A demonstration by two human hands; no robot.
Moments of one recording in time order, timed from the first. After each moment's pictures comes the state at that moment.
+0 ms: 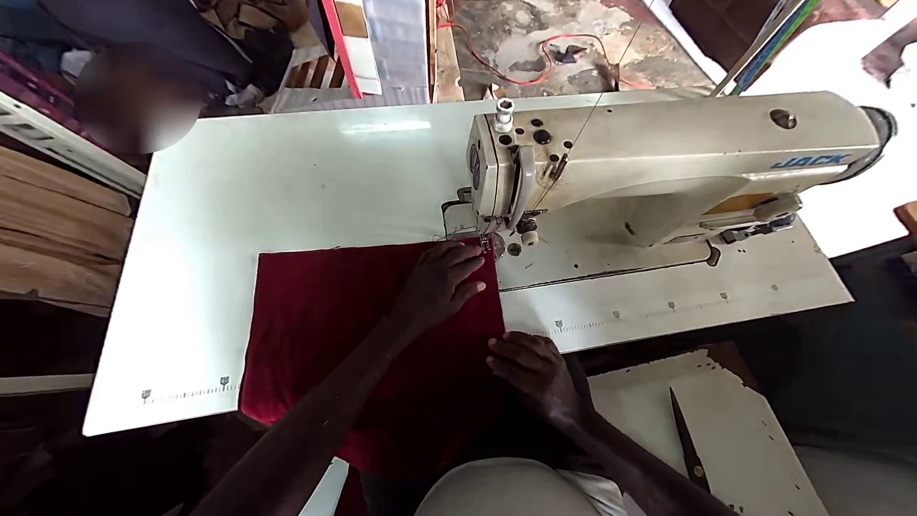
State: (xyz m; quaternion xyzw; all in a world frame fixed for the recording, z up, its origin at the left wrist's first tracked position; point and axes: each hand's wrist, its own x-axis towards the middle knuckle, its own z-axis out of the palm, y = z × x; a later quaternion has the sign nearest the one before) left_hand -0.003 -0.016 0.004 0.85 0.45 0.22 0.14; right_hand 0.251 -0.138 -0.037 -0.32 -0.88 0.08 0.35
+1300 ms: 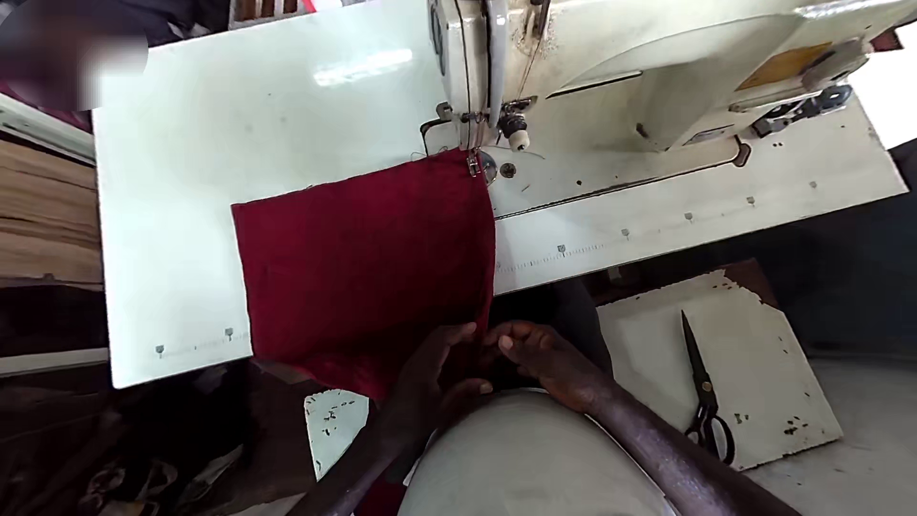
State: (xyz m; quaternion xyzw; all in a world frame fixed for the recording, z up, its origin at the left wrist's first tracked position) left_hand 0.001 -0.240 0.022 0.71 0.46 0.33 0.42; right_hand 0.242 -0.208 0.028 -0.36 -0.38 0.81 0.26
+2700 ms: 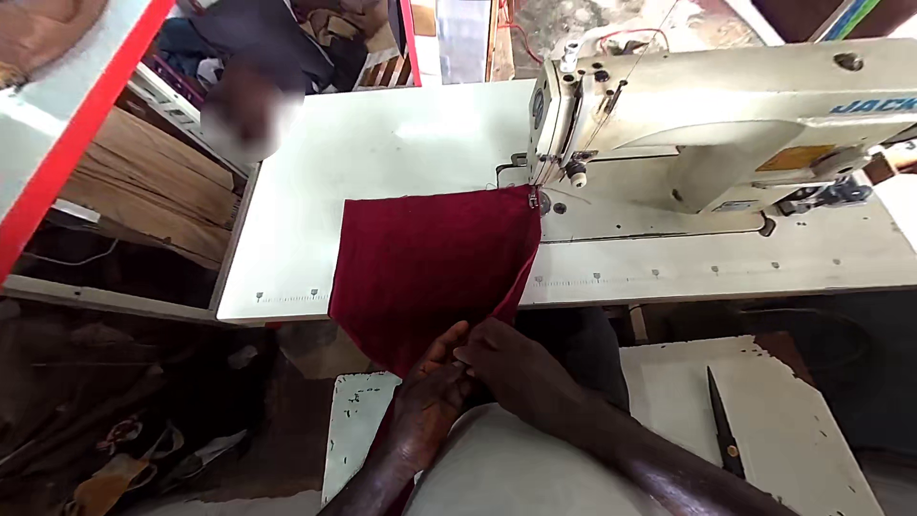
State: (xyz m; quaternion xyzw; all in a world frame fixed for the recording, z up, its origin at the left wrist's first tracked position) left_hand 0.002 -0.299 0.055 0.22 0.39 0.59 0.67; right_hand 0.173 -0.220 0.078 -0.26 -0.89 0.30 0.25
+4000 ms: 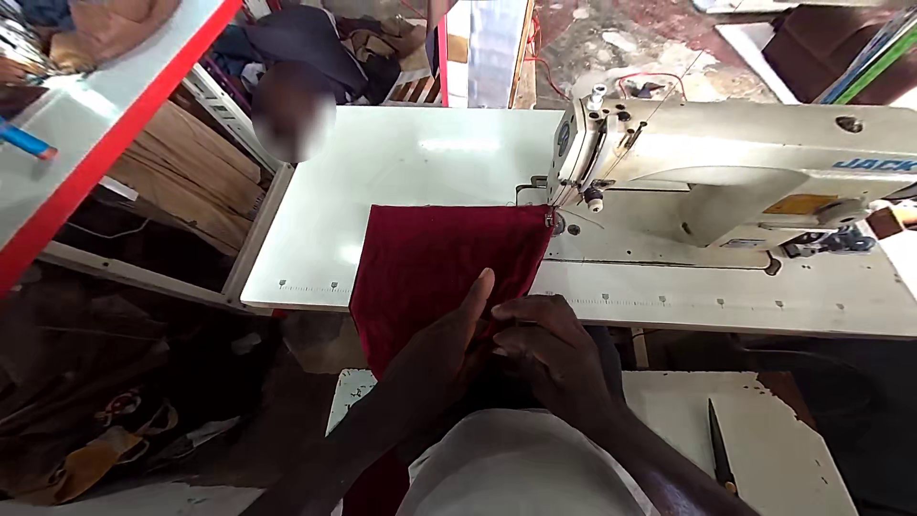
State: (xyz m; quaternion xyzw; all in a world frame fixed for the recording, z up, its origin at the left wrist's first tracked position) left_hand -0.016 -0.263 0.135 0.77 0.51 0.33 0.18; right_hand 0.184 -0.201 0.113 -0.20 -0.84 0.23 0.45
